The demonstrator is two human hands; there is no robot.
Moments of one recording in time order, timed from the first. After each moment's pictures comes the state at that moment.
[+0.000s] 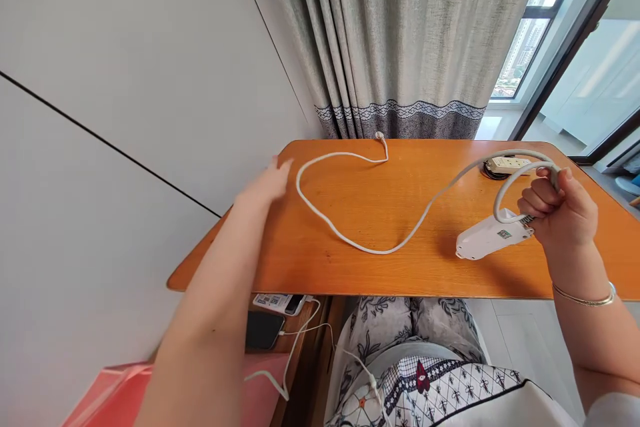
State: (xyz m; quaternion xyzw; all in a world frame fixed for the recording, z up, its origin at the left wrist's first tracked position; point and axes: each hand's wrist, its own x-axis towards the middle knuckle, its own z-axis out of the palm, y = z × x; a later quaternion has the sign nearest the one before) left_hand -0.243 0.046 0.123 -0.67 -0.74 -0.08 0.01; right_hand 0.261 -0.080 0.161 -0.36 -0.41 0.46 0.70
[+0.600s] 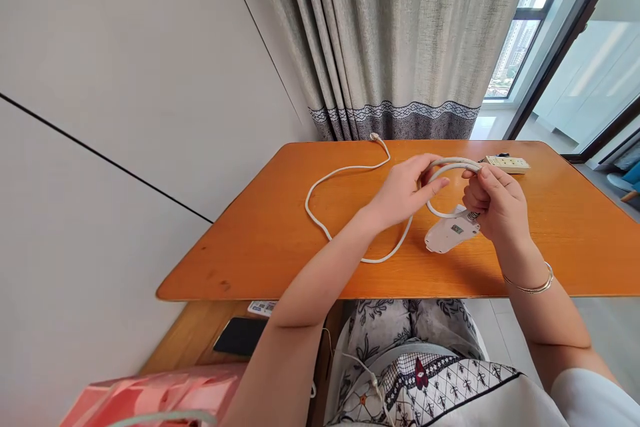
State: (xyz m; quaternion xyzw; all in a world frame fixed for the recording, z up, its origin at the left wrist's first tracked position) left_hand 0.015 -0.032 0.163 -0.83 -0.27 -0.44 -0.22; right_hand 0.189 -0.073 0.158 -0.29 -0.51 0.50 0.64
